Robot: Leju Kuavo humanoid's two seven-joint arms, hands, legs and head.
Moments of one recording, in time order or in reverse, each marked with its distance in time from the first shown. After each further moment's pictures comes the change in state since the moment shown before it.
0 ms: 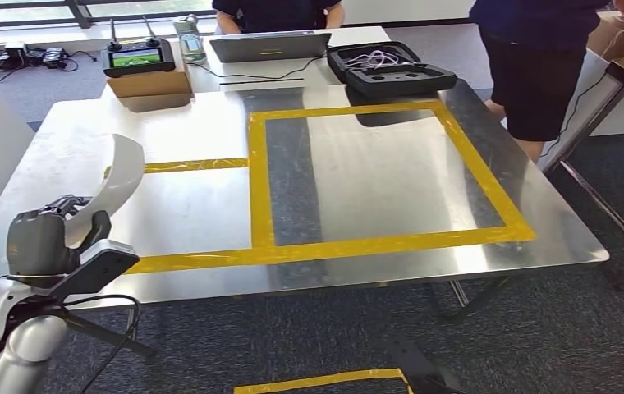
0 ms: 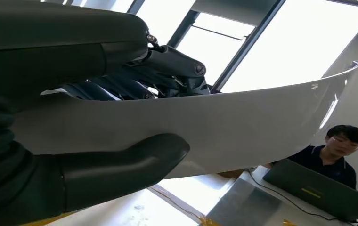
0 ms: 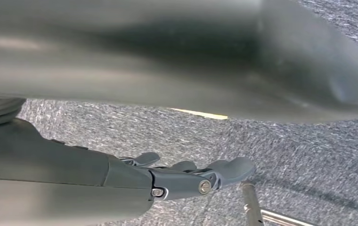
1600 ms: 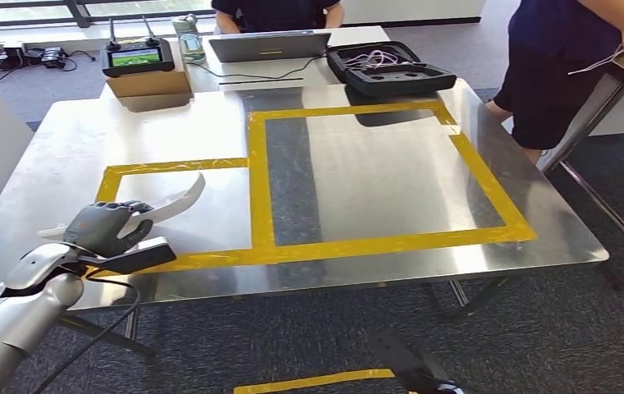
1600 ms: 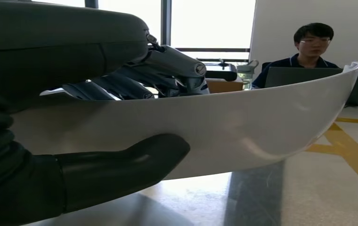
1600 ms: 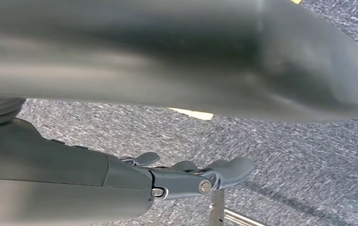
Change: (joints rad) left arm -0.382 0.053 -0.172 0.770 -0.055 -0.033 -0.286; right arm -0.041 -0.001 0.053 0.000 0.078 0.058 0.015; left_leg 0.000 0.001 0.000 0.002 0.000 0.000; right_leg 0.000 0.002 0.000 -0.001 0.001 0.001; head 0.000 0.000
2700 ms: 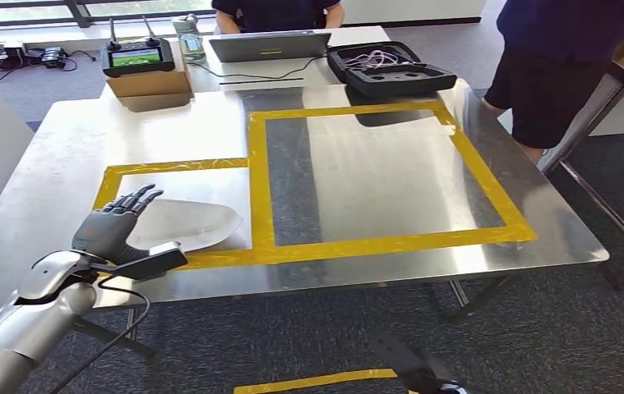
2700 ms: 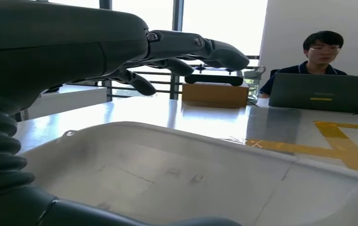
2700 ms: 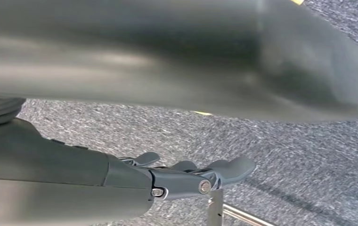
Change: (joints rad) left arm 0.040 -0.016 -0.038 -0.021 0.001 0.084 0.072; right arm 0.001 -0.013 0.005 0.000 0.022 0.000 -0.001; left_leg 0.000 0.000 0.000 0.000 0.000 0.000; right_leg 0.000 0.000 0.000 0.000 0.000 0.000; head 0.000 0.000
